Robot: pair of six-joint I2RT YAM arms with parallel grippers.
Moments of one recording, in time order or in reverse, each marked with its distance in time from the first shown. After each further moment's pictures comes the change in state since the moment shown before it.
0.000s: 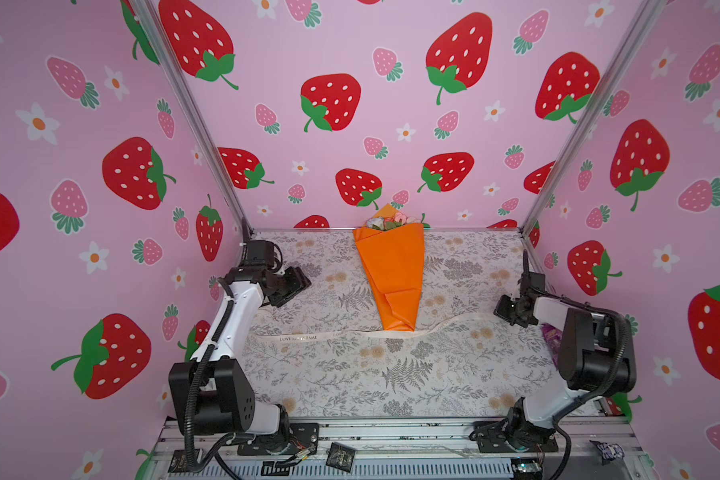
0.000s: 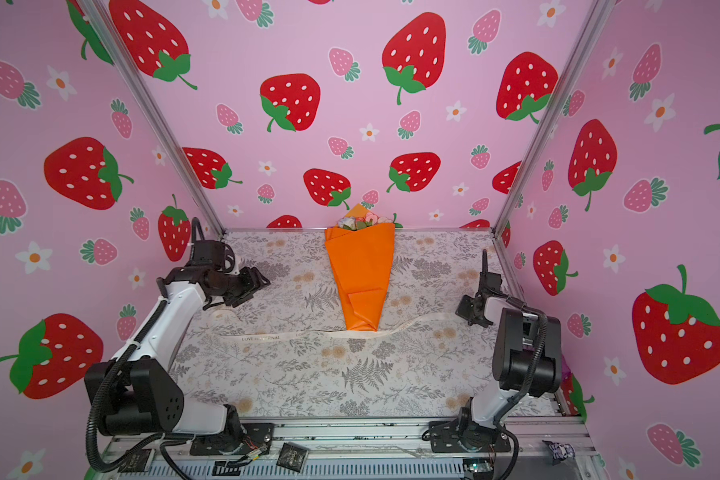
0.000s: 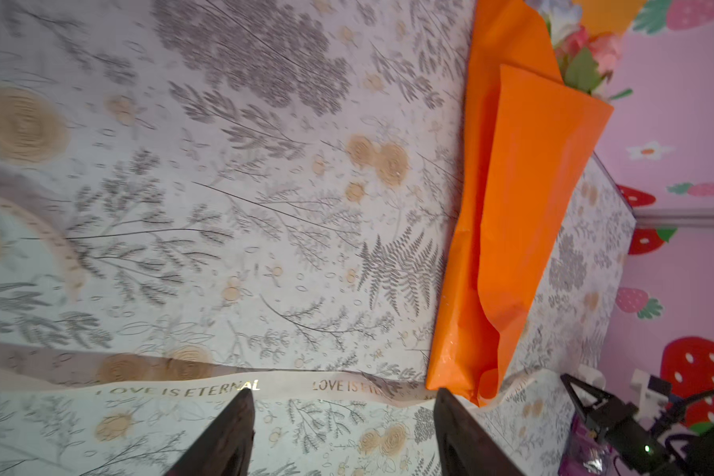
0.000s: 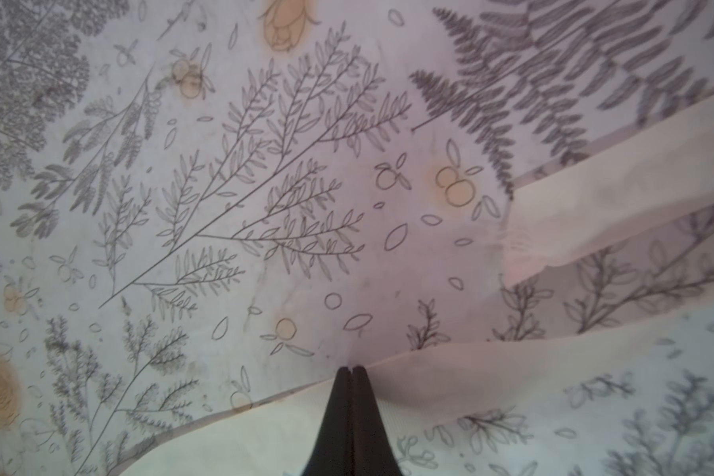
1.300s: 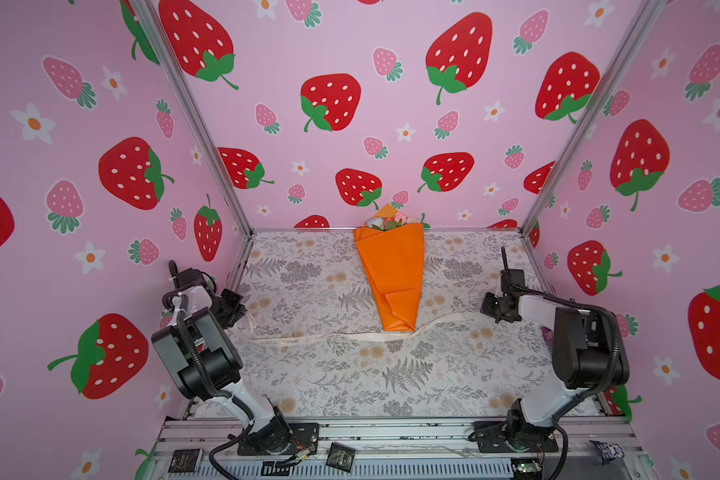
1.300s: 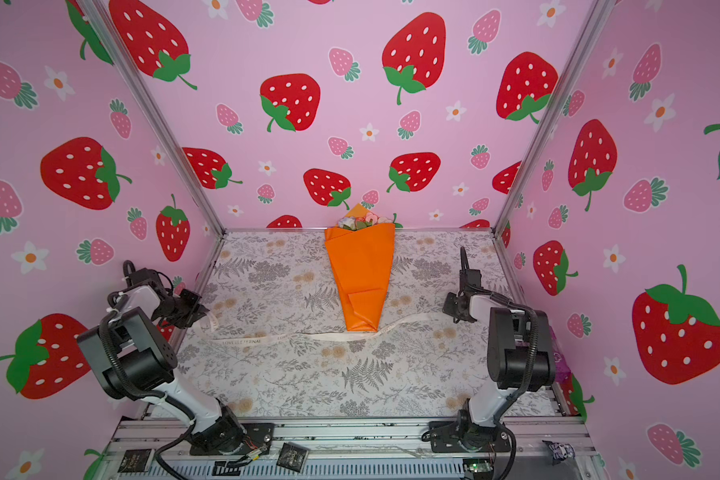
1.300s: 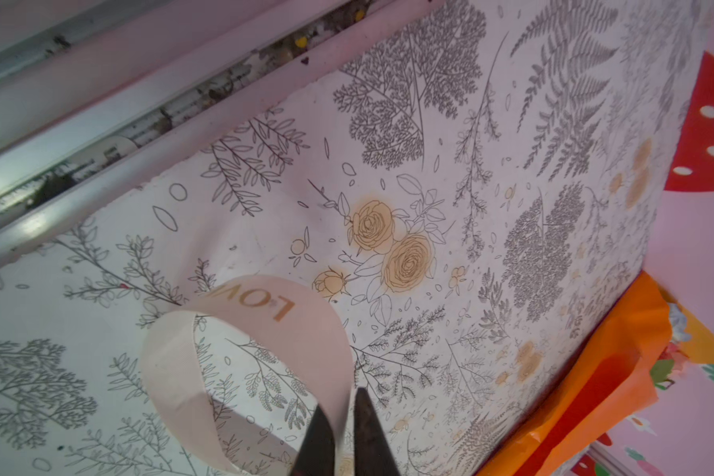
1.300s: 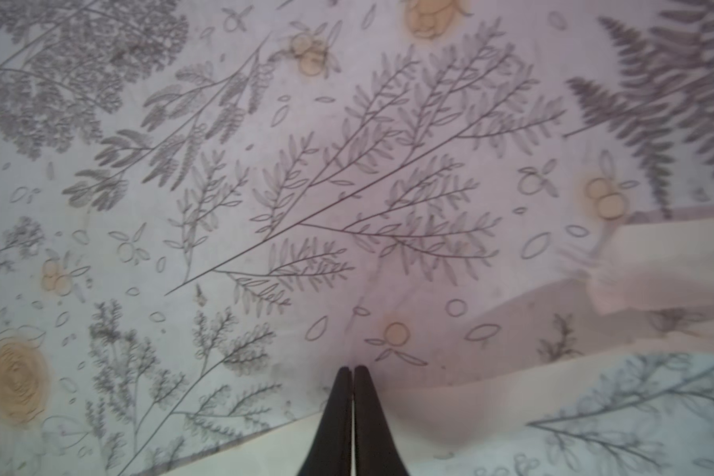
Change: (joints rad) left arm 0.626 0.290 0.004 0.049 0.045 -0.055; right arm 0.137 0.010 0.000 0.041 0.105 0.040
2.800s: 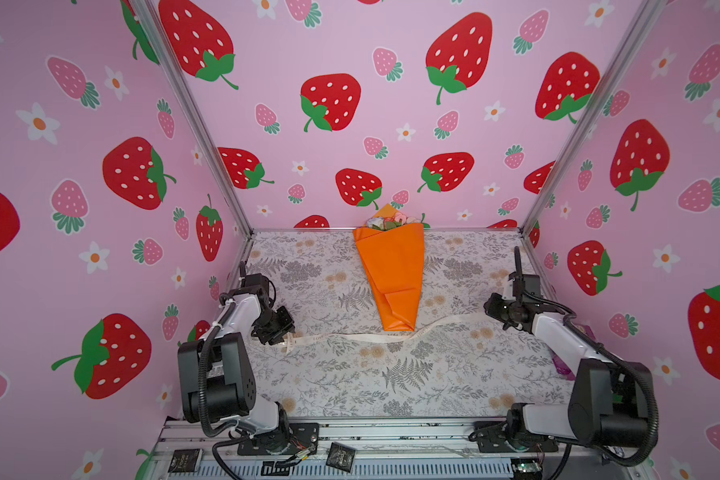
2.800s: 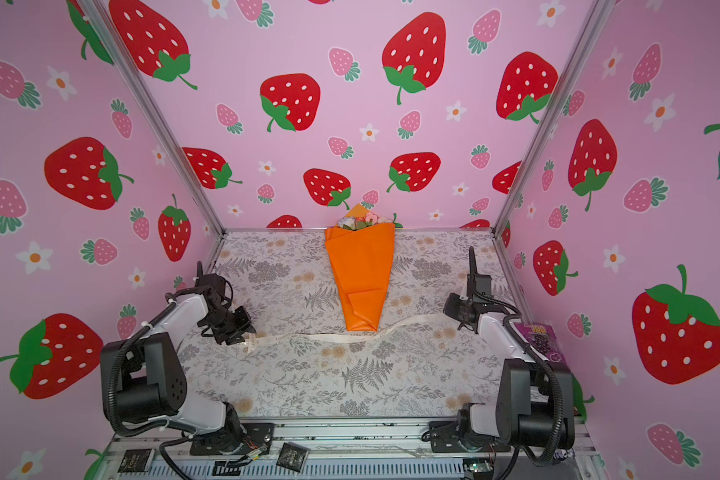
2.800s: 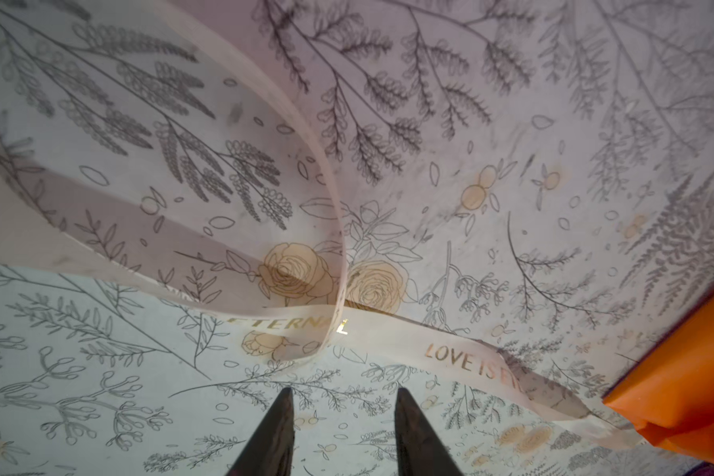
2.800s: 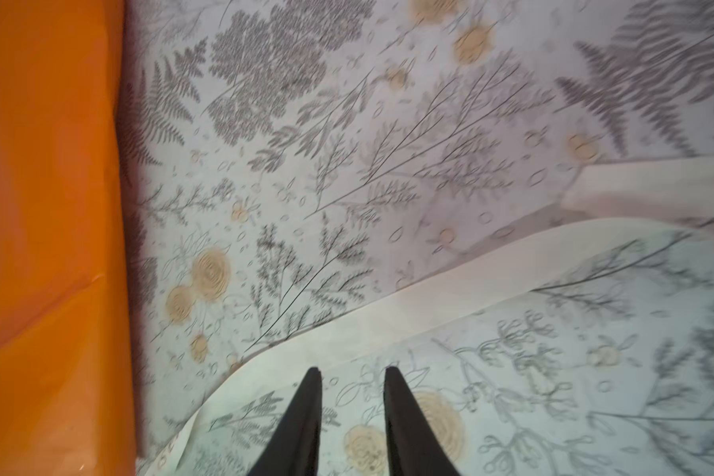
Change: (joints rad) left arm -0.422 -0.213 -0.266 -0.134 -0.177 0.103; right arm 0.046 -0.348 -0.132 -0.082 -0.193 0.062
